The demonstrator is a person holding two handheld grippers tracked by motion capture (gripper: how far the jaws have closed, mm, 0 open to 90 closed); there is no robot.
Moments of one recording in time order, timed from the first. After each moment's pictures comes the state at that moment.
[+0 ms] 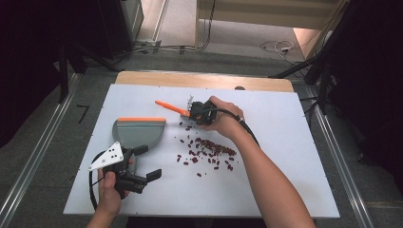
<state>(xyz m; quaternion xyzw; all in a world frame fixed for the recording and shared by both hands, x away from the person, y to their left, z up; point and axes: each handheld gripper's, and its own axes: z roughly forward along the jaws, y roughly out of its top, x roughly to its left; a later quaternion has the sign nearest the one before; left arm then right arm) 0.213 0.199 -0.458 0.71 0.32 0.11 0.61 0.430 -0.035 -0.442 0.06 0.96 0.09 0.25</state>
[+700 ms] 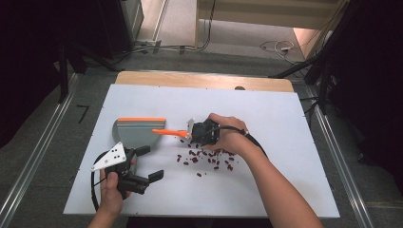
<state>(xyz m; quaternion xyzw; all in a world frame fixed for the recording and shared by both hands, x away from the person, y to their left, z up) 0.213 0.194 -0.458 0.71 0.32 0.11 0.61 0.372 -0.053 -0.450 -0.04 0.97 0.10 0.22</state>
